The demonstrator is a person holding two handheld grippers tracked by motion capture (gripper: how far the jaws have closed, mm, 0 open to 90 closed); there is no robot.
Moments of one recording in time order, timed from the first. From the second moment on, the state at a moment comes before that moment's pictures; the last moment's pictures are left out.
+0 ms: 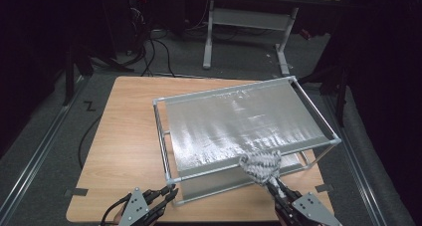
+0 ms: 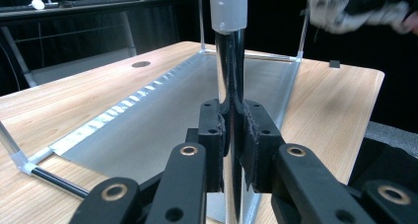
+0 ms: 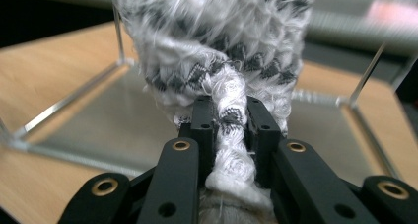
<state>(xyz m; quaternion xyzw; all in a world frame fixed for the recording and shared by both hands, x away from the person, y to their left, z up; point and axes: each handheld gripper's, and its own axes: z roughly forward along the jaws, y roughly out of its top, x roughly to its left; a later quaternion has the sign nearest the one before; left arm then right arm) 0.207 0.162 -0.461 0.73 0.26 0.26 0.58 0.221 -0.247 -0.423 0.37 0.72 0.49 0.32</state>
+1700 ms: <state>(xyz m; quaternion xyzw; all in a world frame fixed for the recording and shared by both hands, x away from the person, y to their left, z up) 0.219 0.177 -0.460 0.72 0.28 0.28 0.57 0.357 -0.318 -0.501 0.54 0.69 0.34 0.33</state>
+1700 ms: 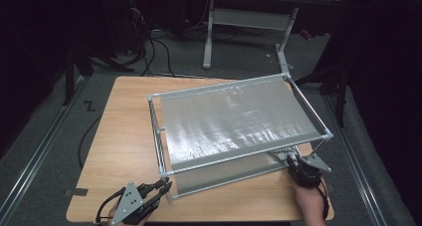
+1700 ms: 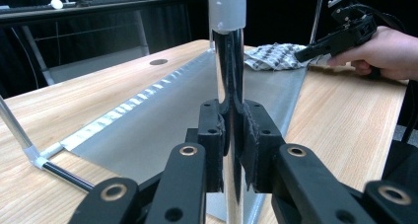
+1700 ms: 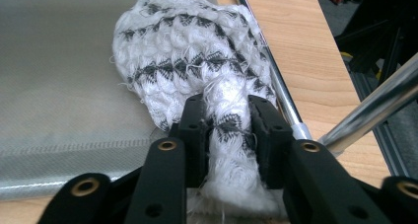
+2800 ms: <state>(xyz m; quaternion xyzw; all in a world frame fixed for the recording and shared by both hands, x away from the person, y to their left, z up) 0.217 0.176 -0.461 0.73 0.28 0.28 0.56 0.341 -0.230 -0.503 0.47 0.76 0.36 0.26</state>
